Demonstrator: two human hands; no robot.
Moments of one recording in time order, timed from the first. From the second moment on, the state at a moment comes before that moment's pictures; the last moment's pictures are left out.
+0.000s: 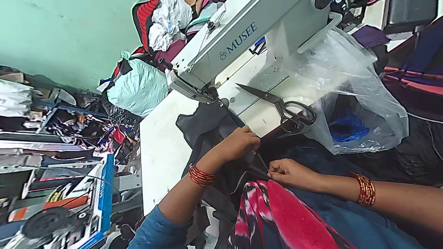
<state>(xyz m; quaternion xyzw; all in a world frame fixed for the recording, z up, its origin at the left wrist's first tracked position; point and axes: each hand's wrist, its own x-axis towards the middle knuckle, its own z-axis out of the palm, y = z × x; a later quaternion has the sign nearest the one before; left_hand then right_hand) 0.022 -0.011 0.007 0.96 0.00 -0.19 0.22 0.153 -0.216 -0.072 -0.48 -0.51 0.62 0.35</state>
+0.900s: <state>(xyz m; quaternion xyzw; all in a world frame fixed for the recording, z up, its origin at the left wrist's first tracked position) 0.036 -0.012 0.007 0.94 0.00 -0.24 0.22 0.154 -0.185 -0.064 -0.50 -0.40 0.68 0.35</state>
